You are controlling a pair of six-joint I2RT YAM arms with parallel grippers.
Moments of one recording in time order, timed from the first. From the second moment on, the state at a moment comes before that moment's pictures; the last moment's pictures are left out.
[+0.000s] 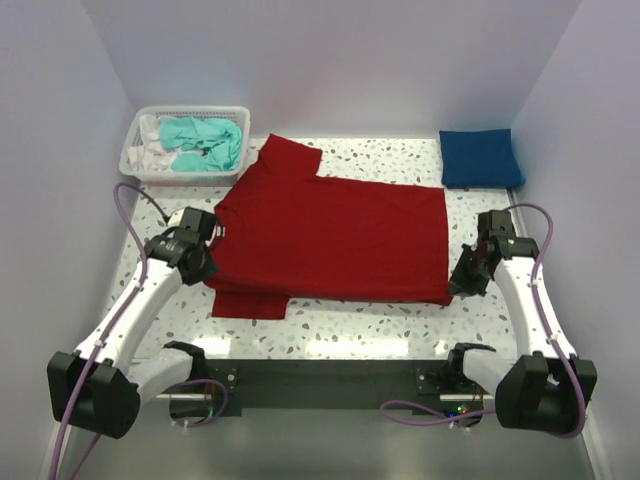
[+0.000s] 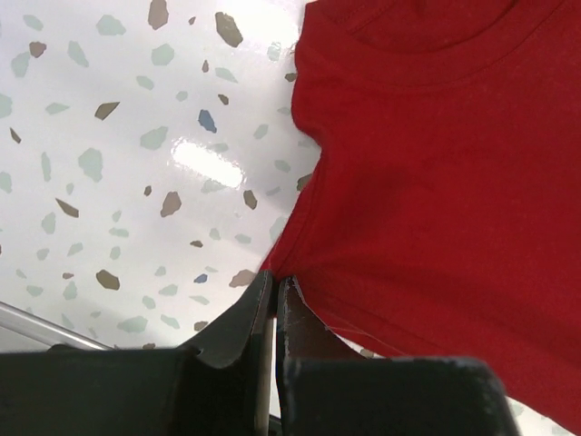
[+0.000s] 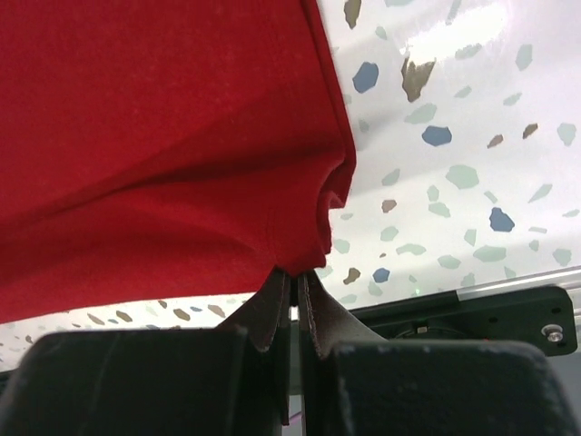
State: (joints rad) left arm -0.24 1.05 0.85 -0.97 -0.37 -0.67; right arm -0.10 1.06 0.86 -1.08 -0.06 0.42
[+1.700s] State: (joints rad) left arm -0.21 1.55 1.00 -0.64 -0.37 -0.60; right arm -0.10 1.60 0.99 -0.75 -0.03 0.43
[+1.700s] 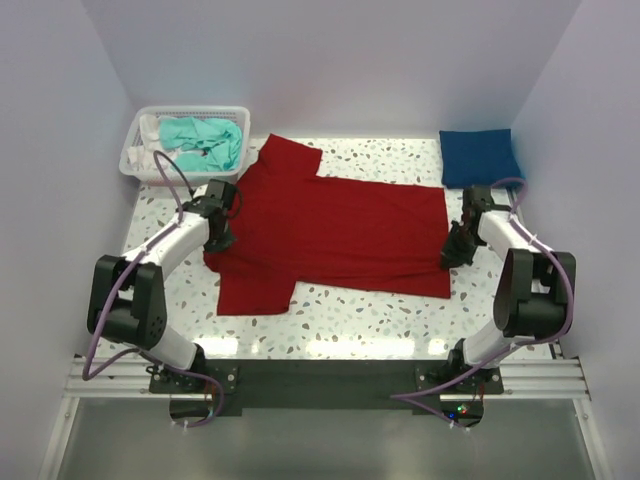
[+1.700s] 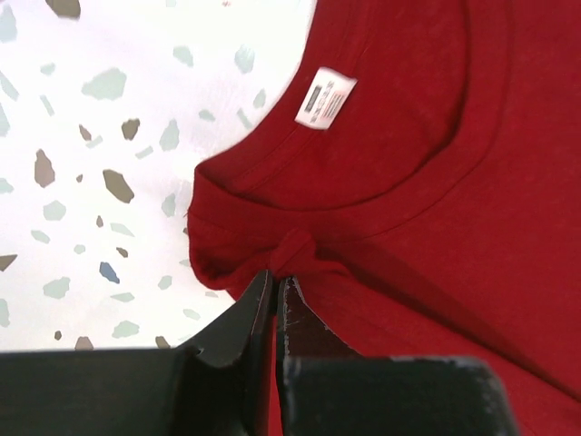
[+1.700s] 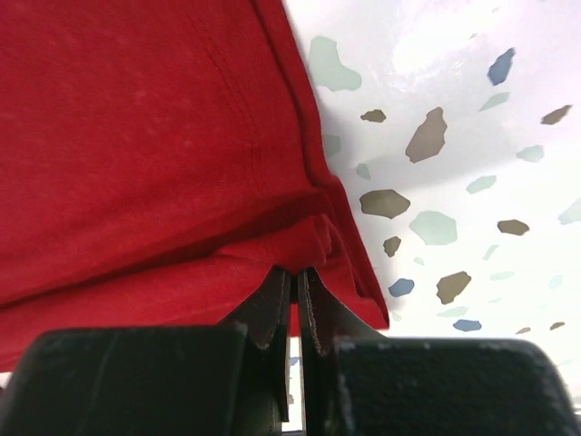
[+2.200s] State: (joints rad) left arm -0.21 1.62 1.05 -0.60 -0.38 -0.58; right arm -0.10 1.64 1.07 -0.75 -0.01 0.43
